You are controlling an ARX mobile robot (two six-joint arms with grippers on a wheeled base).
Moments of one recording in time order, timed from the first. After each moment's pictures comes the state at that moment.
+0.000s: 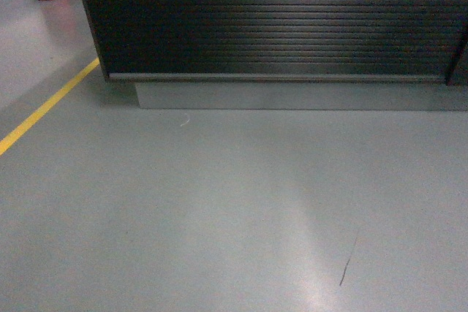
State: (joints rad) left arm 0.00 0.01 0.01 0.00 0.00 0.00; right arm 0.00 0.00 0.01 0.00 0.00 0.00
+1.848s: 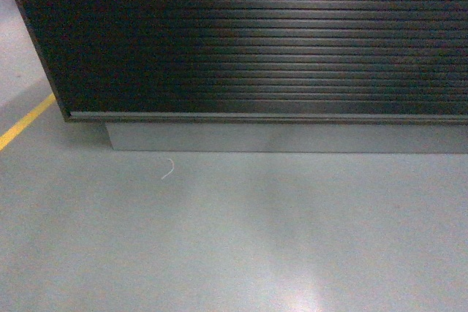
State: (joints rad) left arm 0.00 0.01 0.01 0.00 0.00 0.00; right arm 0.00 0.00 0.01 0.00 0.00 0.00
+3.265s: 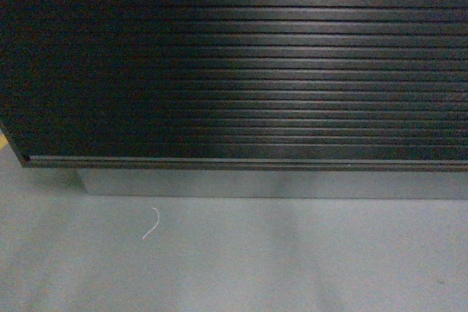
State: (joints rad) left arm 0.00 0.01 0.01 0.00 0.00 0.00; right arm 0.00 0.00 0.01 0.00 0.00 0.00
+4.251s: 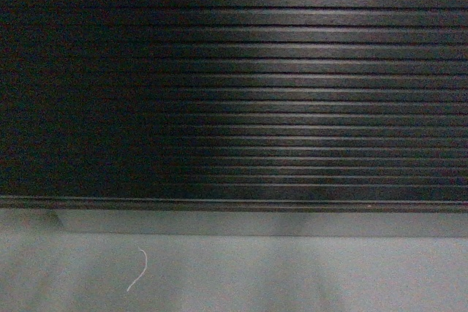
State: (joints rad) left arm 0.00 0.01 0.01 0.00 0.00 0.00; right arm 0.00 0.00 0.01 0.00 0.00 0.00
